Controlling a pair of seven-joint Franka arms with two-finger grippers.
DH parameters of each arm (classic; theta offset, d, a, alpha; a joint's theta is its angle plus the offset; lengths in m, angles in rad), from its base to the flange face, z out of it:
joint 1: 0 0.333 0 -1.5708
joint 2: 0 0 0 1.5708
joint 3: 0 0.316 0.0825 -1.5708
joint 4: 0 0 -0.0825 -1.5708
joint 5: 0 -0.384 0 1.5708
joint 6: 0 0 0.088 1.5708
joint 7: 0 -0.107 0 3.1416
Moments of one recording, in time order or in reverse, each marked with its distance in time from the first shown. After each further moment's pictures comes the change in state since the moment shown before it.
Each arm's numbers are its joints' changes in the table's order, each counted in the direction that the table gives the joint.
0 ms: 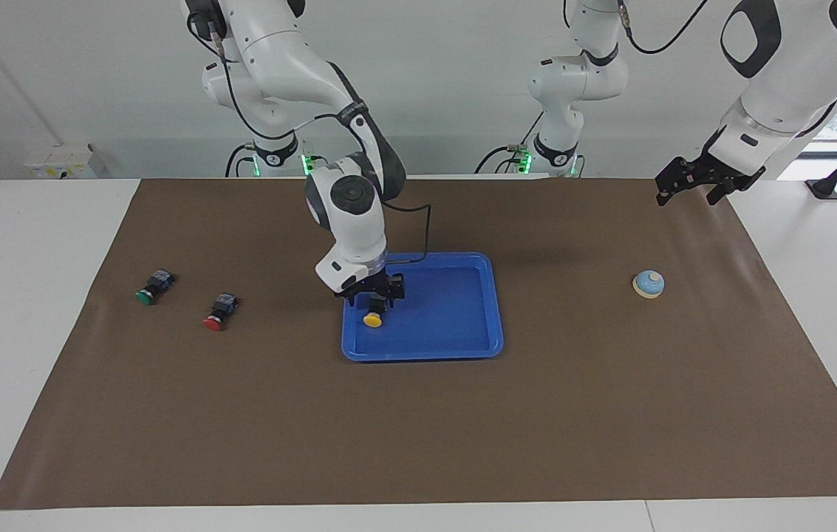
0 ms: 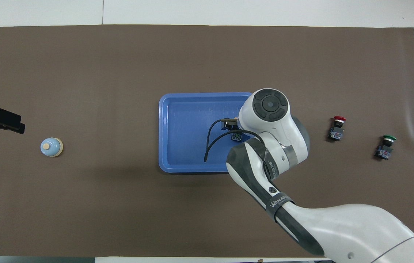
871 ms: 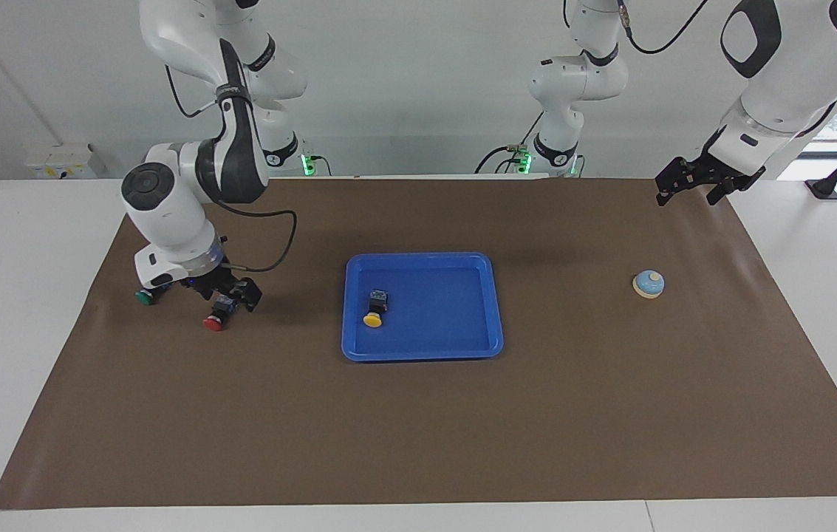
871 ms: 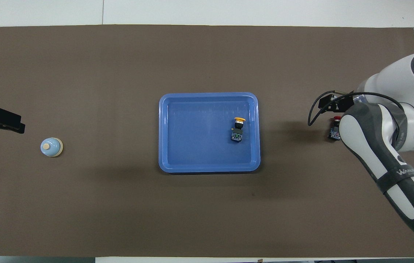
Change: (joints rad) left arm 0.000 0.000 0.000 0.000 0.000 0.000 0.000; right arm -0.441 -0.131 -0.011 0.081 0.001 0.084 0.227
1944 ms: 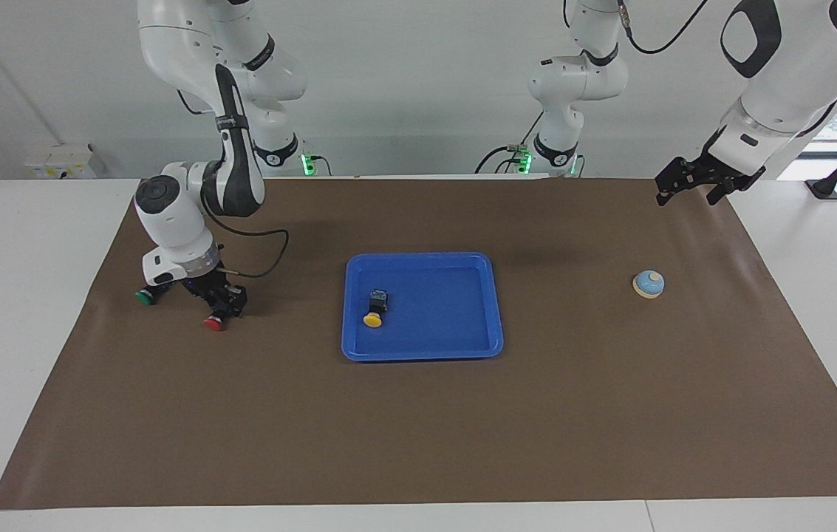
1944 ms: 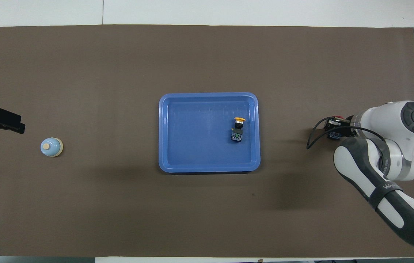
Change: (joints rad) left arm 0.000 0.000 0.000 0.000 0.000 0.000 0.000; right arm -0.052 -0.032 0.003 0.291 0.000 -0.345 0.016
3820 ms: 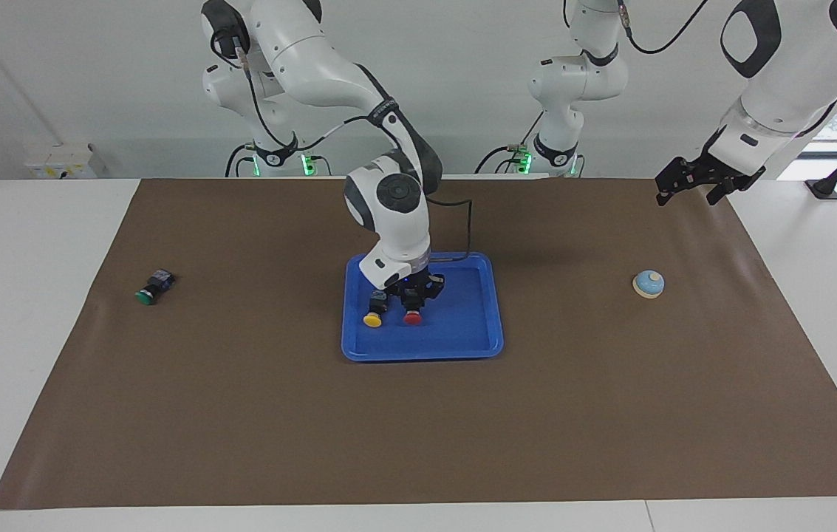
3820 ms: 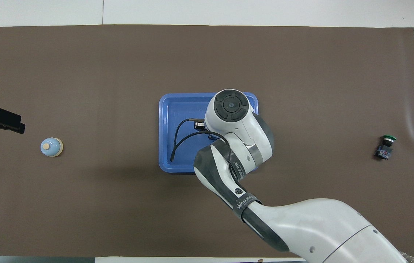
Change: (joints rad) left arm 0.000 0.000 0.000 0.000 0.000 0.000 0.000; right arm 0.622 0.306 0.018 -0.516 -0.052 0.236 -0.383
